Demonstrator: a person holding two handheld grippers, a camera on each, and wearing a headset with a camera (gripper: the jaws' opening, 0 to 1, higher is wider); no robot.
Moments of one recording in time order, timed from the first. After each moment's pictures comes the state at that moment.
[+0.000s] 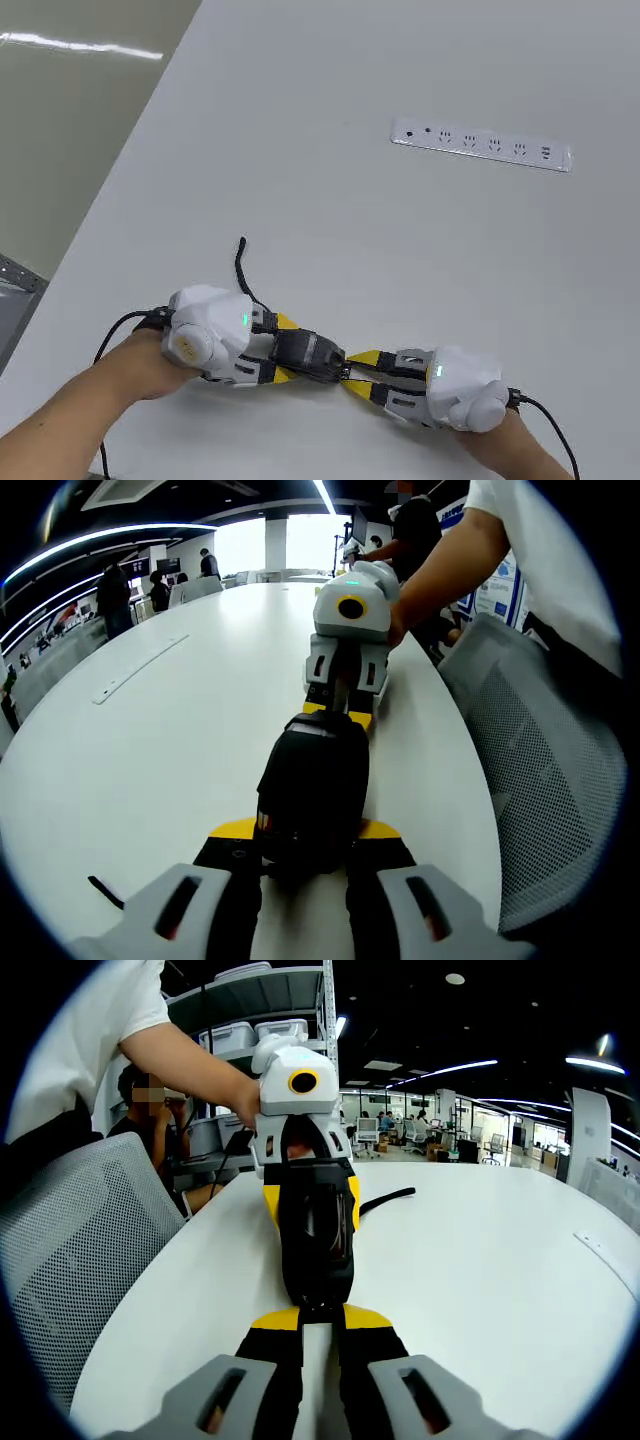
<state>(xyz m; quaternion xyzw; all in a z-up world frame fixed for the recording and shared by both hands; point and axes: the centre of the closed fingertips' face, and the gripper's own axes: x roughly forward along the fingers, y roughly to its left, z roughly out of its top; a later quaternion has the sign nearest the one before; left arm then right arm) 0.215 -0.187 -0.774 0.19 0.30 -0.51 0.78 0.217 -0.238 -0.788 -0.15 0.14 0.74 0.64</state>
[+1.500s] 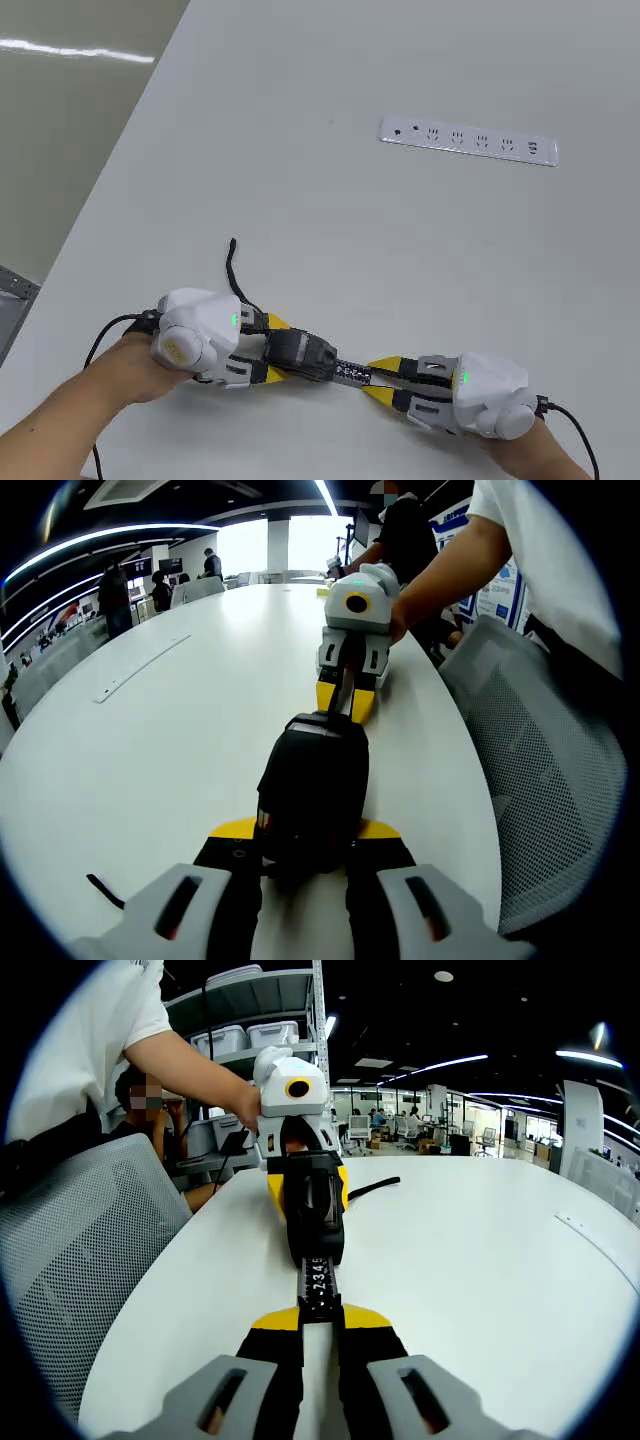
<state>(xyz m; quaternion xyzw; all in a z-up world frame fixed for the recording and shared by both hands) 0.215 -0.188 -0.773 0.18 0.30 -0.51 0.79 0.224 -0.280 -0.788 -0.14 0.16 0.73 0.65</state>
